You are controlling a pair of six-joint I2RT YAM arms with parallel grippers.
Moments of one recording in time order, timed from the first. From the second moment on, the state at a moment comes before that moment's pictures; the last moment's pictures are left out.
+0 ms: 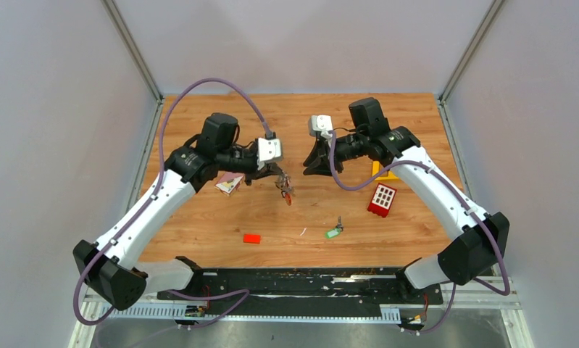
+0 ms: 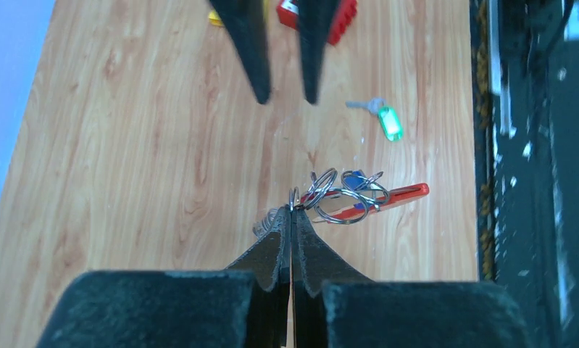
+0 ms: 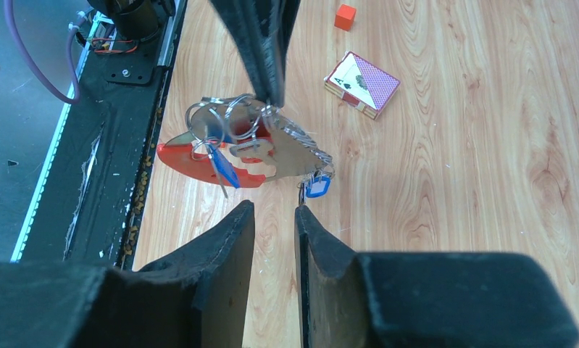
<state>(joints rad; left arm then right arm) -0.56 1.23 1.29 -0.65 0.71 0.56 0.51 1.45 1.43 -0.70 -0.99 -0.70</state>
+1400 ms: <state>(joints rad) -0.56 1.28 1.17 -0.98 1.01 1.56 0.62 1.39 1.19 -0.54 -0.97 -0.63</state>
